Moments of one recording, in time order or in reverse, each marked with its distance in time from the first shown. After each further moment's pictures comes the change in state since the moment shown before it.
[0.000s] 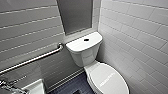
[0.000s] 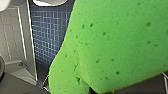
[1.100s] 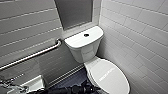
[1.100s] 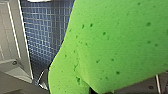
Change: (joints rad) left arm -0.132 0.191 -0.131 -0.084 -0.004 -0.006; right arm 0.011 0.023 -0.031 -0.002 0.002 0.003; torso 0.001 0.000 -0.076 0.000
